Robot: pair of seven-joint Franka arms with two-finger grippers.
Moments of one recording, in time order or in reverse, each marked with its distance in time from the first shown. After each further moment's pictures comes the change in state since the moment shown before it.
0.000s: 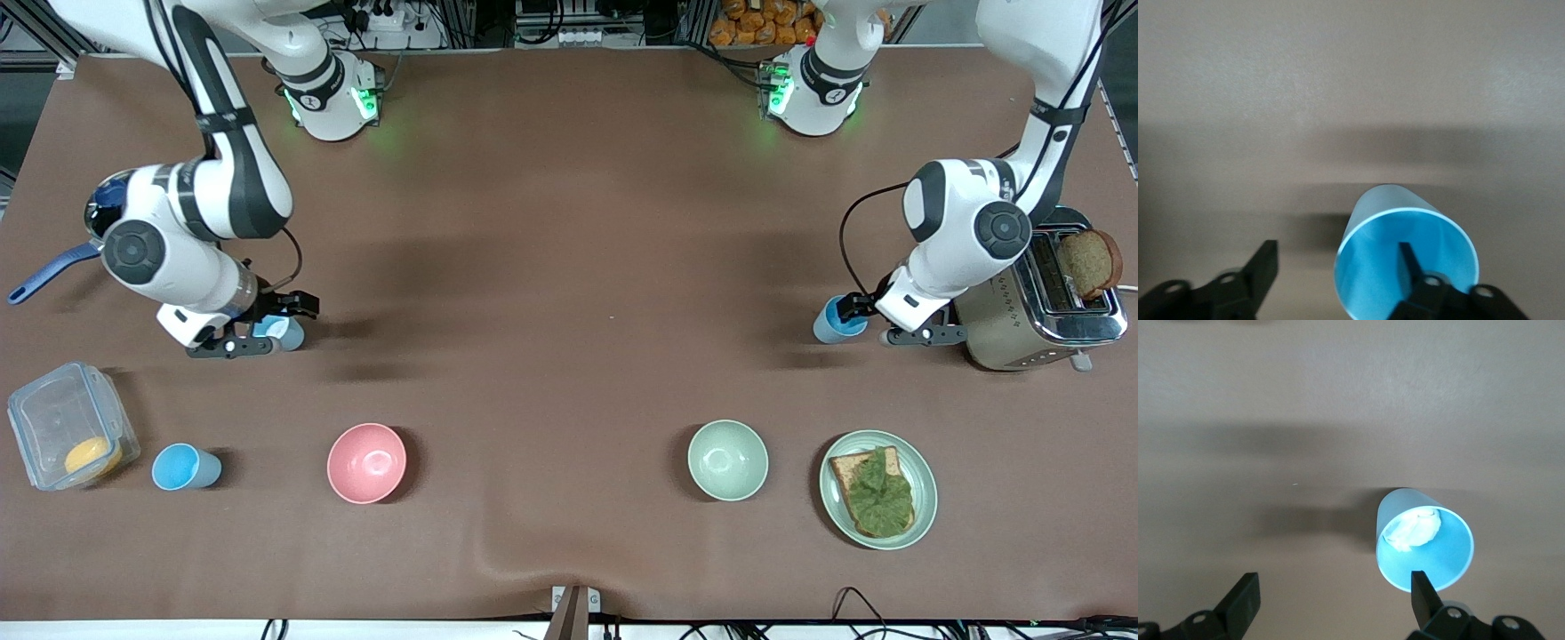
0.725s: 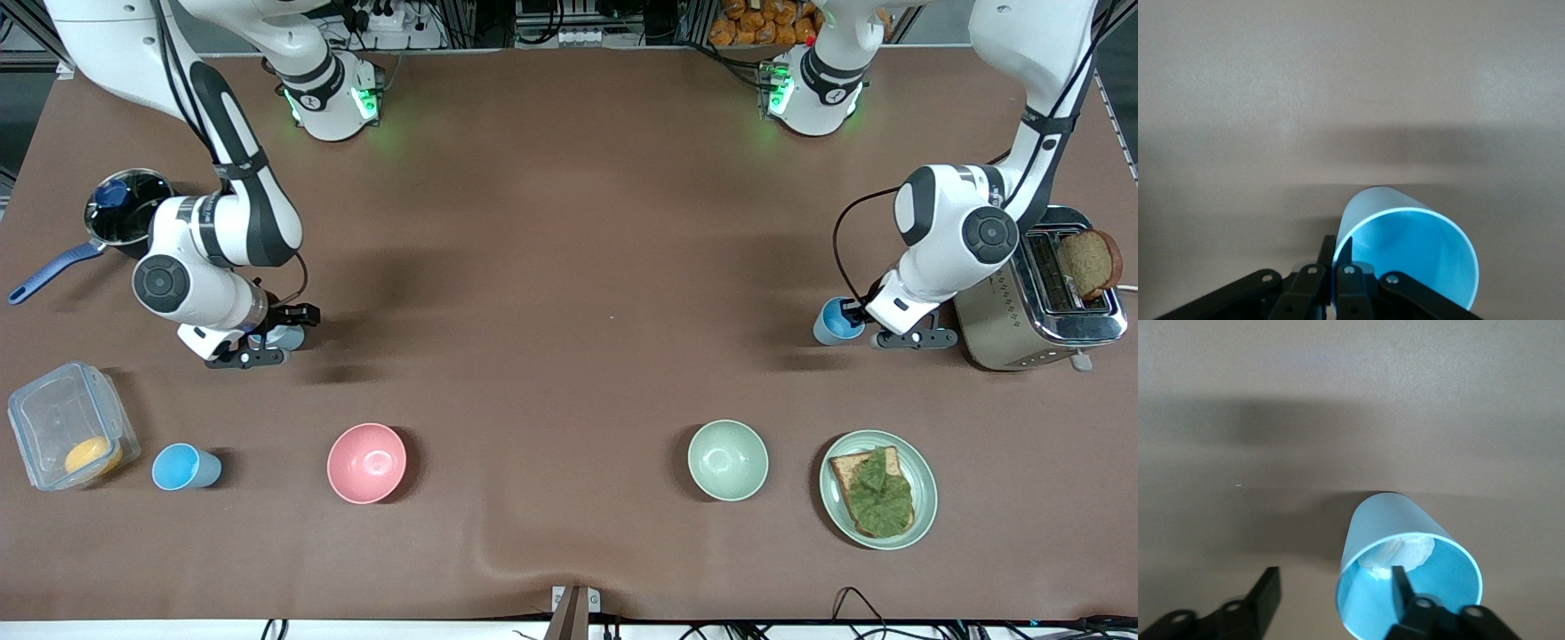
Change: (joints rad) left arm -0.016 0.007 -0.002 0.012 0.000 0.015 0.000; right arm -0.039 0.106 -0.005 -0.010 -0.003 0.067 -0.057
